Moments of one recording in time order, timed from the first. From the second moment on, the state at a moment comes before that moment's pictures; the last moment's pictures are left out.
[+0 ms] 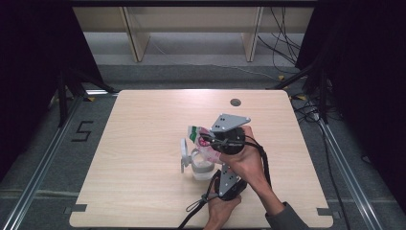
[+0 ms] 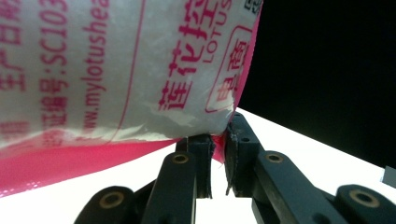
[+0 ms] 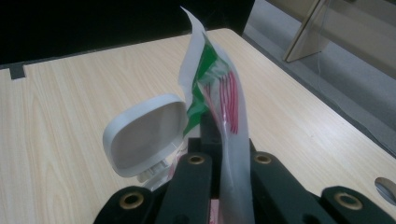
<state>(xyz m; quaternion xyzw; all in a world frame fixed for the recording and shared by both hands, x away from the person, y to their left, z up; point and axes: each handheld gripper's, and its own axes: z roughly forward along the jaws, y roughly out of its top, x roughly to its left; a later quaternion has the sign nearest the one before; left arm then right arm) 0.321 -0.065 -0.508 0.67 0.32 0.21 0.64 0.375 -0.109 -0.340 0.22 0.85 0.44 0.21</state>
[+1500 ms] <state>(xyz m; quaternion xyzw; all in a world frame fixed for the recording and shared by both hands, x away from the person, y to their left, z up) 0.320 -0.066 -0.508 0.67 0.32 0.21 0.64 0.372 -0.112 -0.341 0.22 0.85 0.44 0.19</state>
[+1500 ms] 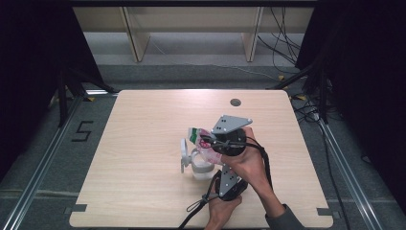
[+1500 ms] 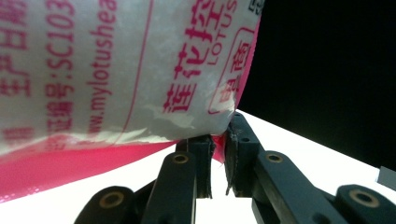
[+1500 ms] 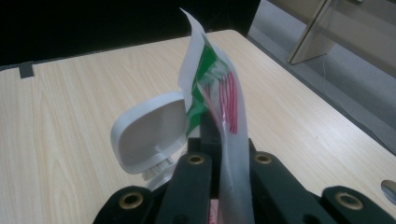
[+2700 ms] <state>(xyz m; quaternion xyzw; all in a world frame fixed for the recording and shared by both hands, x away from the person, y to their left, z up) 0.323 -0.067 -0.504 0.66 0.31 0.20 0.65 0.374 -0.112 -0.336 0.21 0.85 0.44 0.21</state>
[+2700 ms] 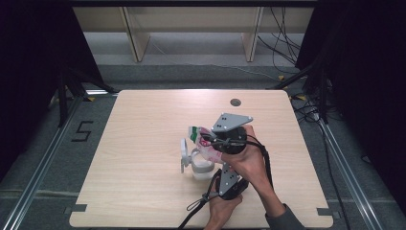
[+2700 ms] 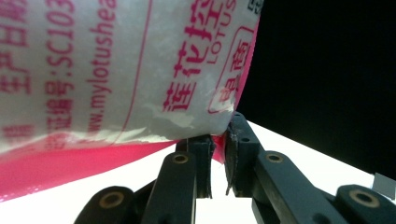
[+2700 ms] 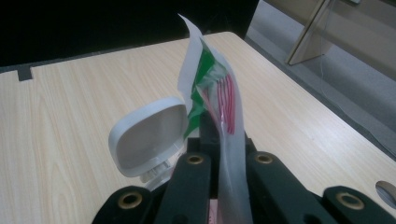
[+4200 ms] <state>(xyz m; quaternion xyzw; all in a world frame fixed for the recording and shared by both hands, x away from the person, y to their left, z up) 0.324 -0.066 -0.503 0.66 0.32 0.20 0.65 0.372 -0.110 -0.334 0.21 0.84 0.45 0.21</state>
